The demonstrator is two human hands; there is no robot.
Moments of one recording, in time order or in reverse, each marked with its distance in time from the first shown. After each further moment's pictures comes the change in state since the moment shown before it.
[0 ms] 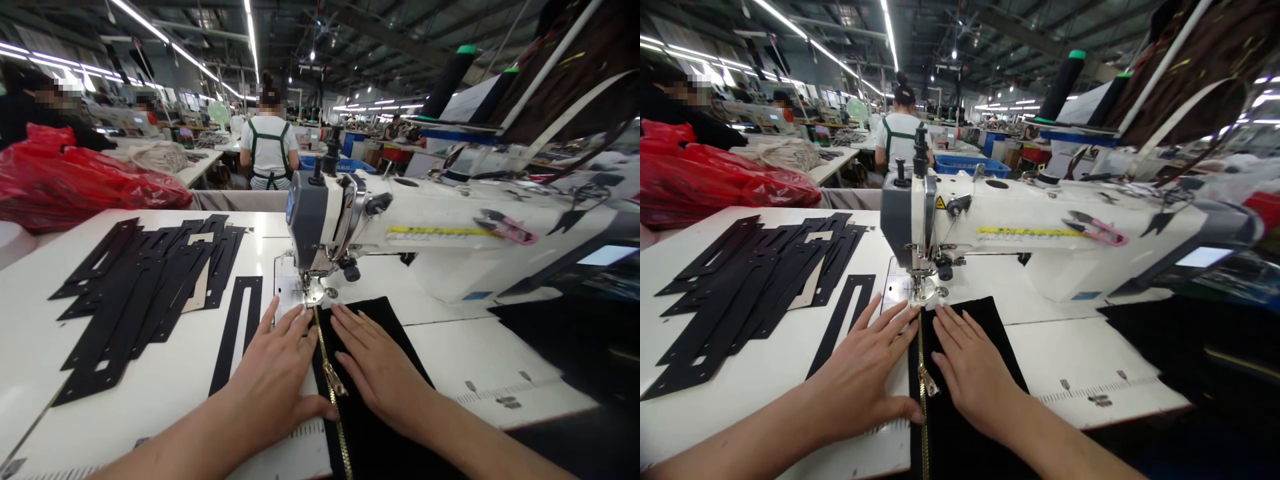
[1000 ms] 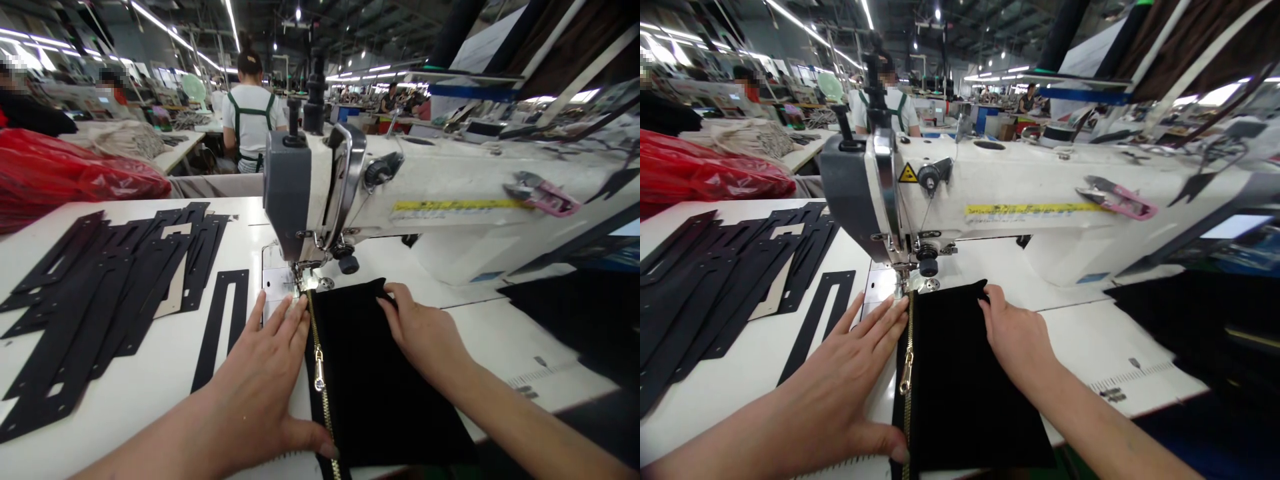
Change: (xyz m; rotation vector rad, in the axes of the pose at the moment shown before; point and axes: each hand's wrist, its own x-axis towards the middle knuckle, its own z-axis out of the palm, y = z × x) left_hand 0.011 -0.009 0.000 0.005 -0.114 0.092; right_hand -0.010 0.056 0.006 -0.473 -0.026 0.549
